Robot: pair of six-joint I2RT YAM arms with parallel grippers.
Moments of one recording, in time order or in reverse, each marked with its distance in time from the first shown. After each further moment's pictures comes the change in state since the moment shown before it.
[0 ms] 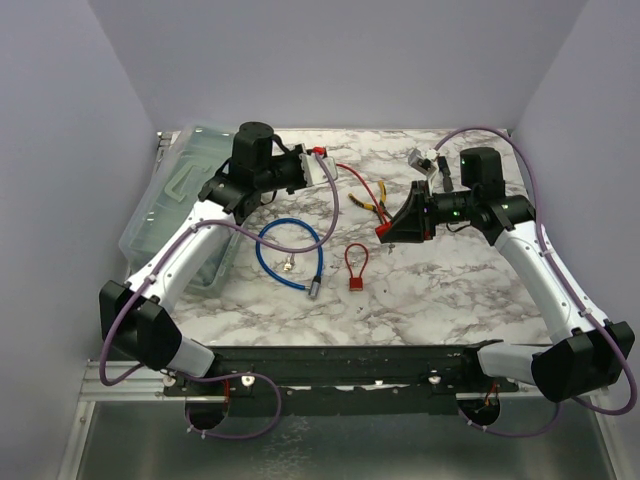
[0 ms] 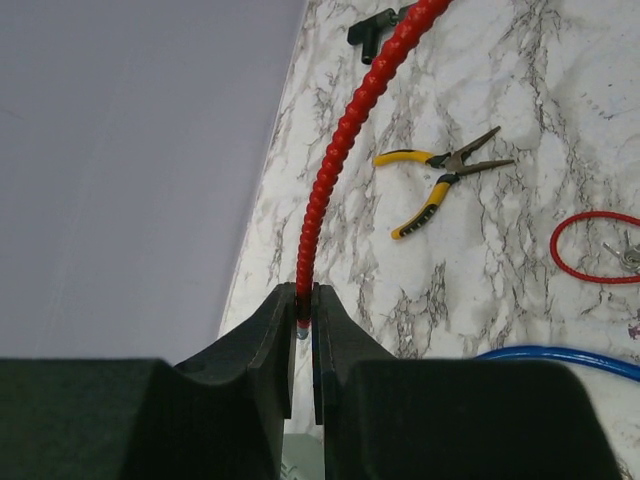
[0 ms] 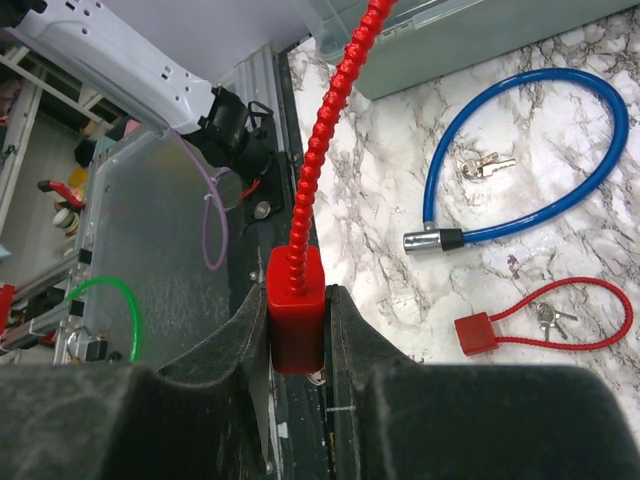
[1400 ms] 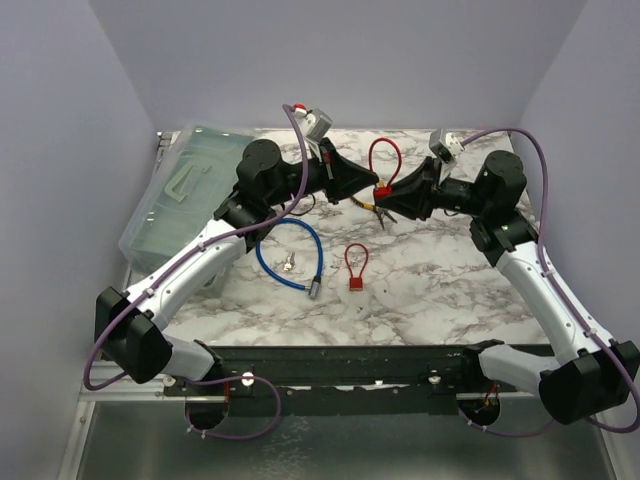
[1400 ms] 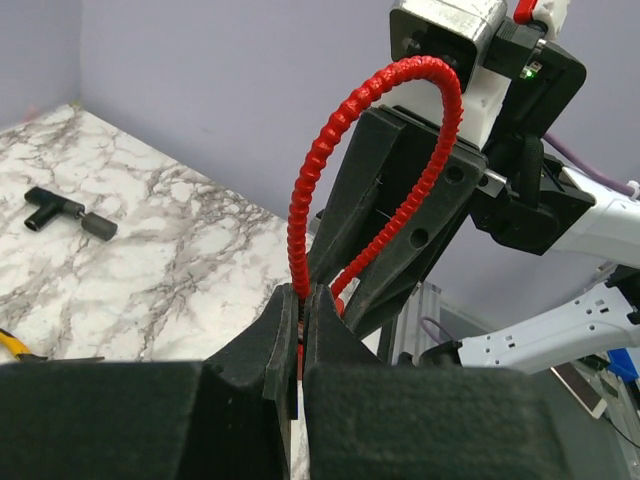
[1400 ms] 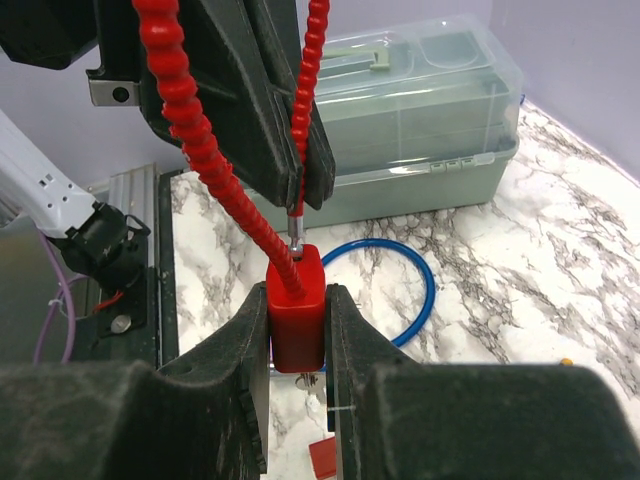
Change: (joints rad) left arm -0.185 -0.064 -0.097 0.538 0.066 -1.396; right arm 0.023 -0.111 -0.158 0.723 0.209 0.237
